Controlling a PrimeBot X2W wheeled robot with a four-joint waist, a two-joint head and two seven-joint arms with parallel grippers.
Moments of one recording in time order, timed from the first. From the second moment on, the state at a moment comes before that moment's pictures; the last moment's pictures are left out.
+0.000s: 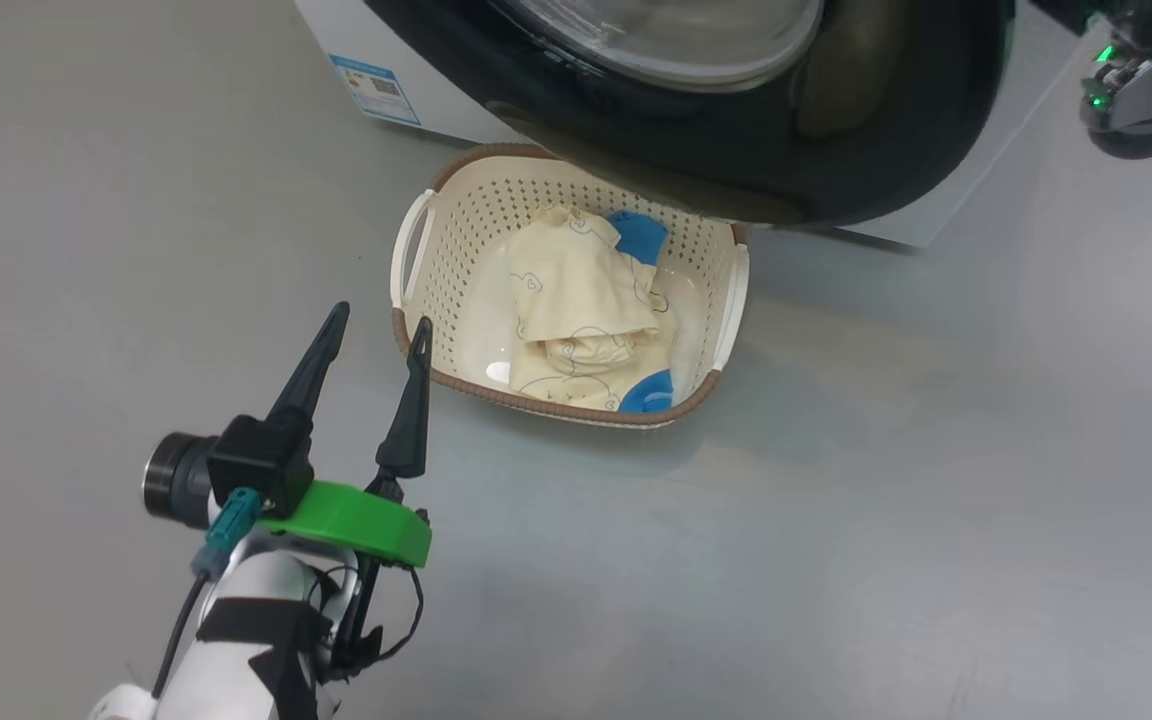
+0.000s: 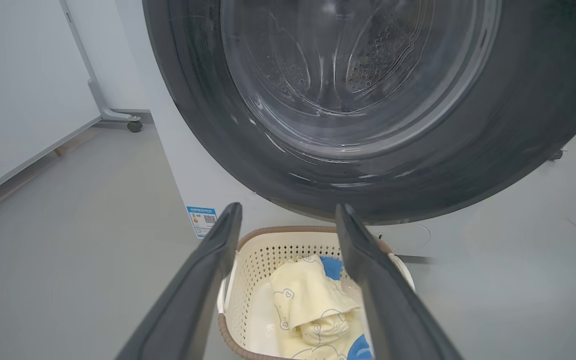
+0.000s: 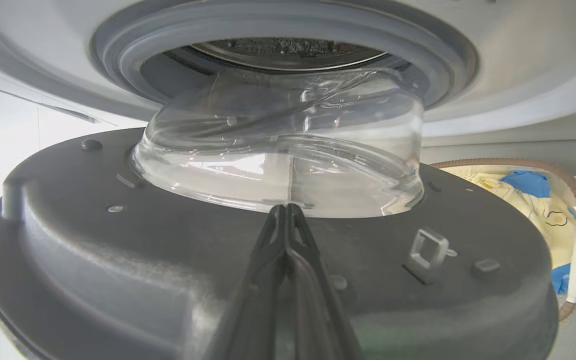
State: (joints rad) left arm -0.38 0.03 -0.24 0.32 -0.13 -0.07 -0.25; right arm -1.19 -0.16 -0.09 0.88 1.19 0.13 0.91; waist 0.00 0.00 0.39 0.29
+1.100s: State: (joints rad) left arm -0.34 0.03 -0.26 0.38 -0.13 -0.06 -0.25; right arm -0.85 -0.08 -0.02 0.64 1.35 0.13 1.20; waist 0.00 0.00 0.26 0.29
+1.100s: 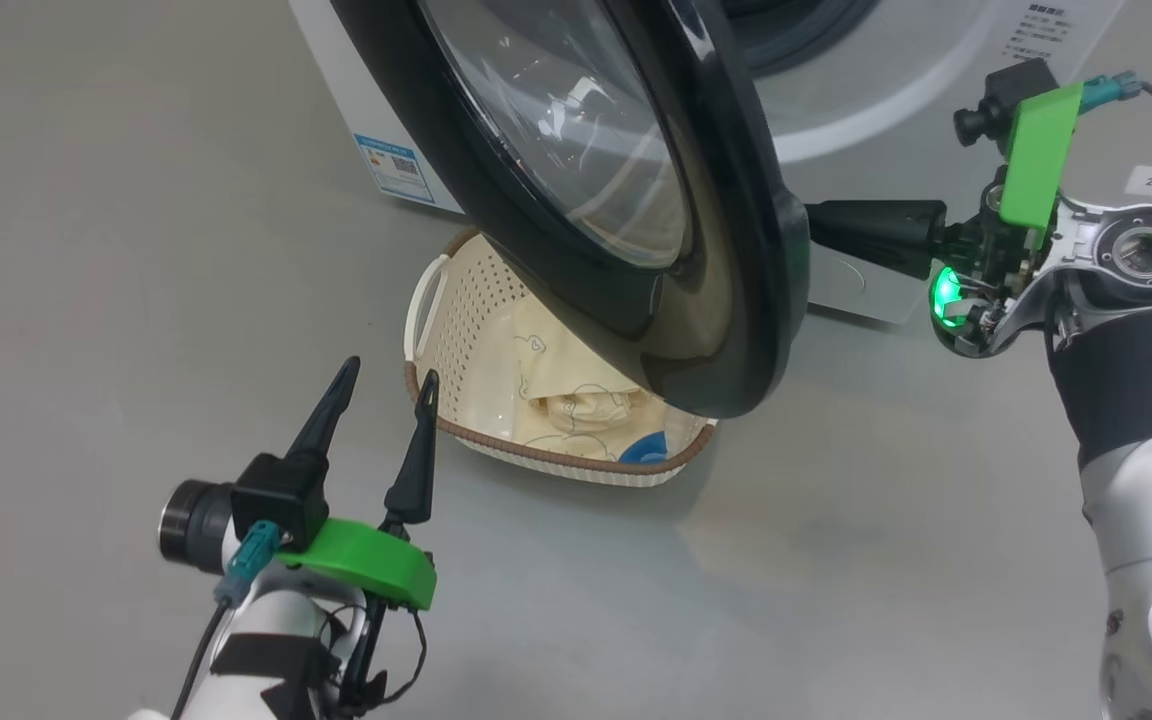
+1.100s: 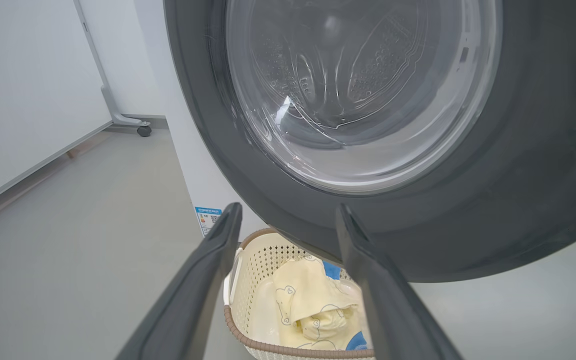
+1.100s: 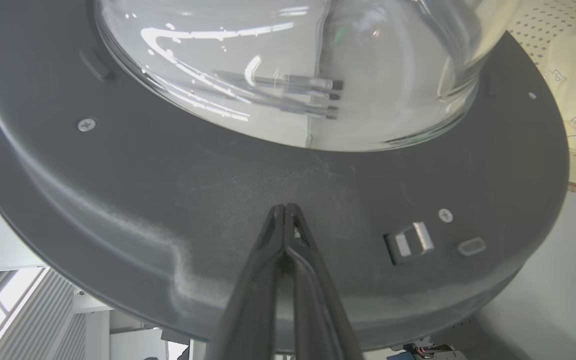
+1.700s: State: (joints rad) left arm -0.34 0.03 -0.30 0.40 -0.15 -0.05 -0.25; right arm -0.76 -0.07 0.23 0.62 1.54 0.13 1.13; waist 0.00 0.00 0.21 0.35
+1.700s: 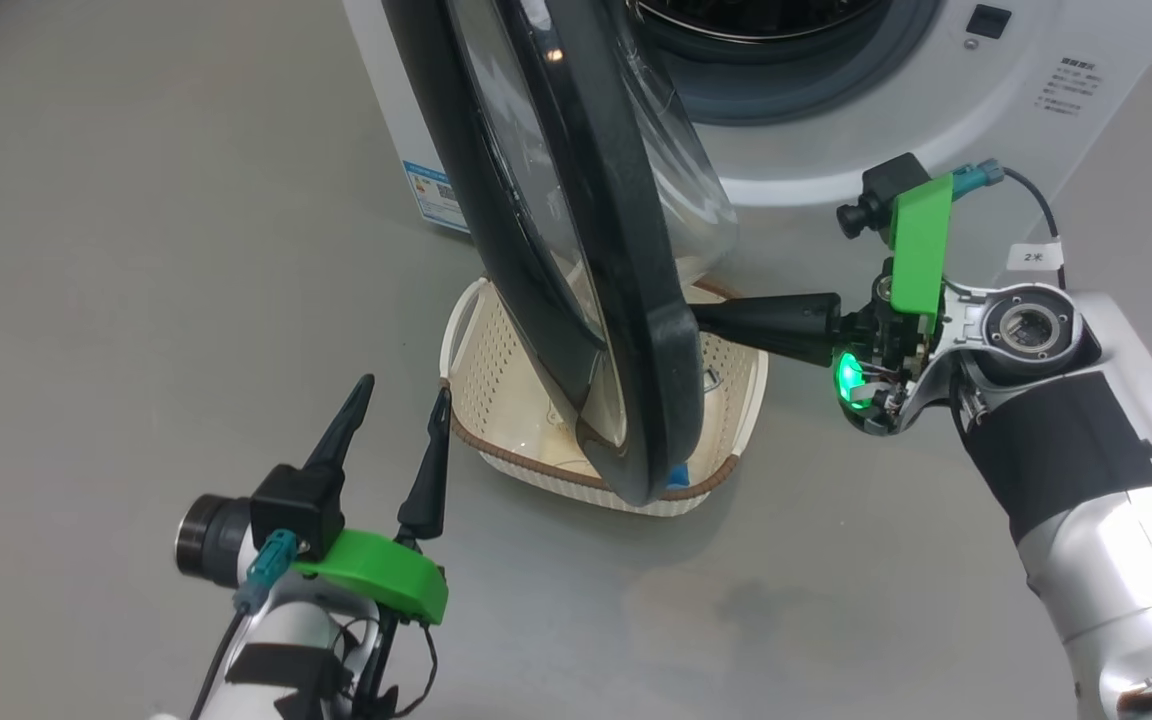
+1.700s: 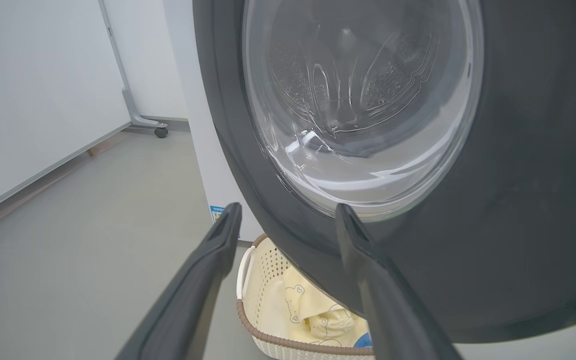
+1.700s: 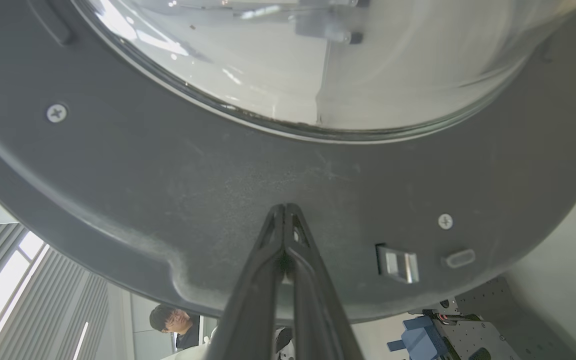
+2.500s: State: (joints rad) left arm -0.30 0.04 -0.30 0.43 -0.15 -0.04 -0.25; right arm -0.62 -0.09 0.31 0.50 1.55 0.13 0.77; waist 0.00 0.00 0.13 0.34
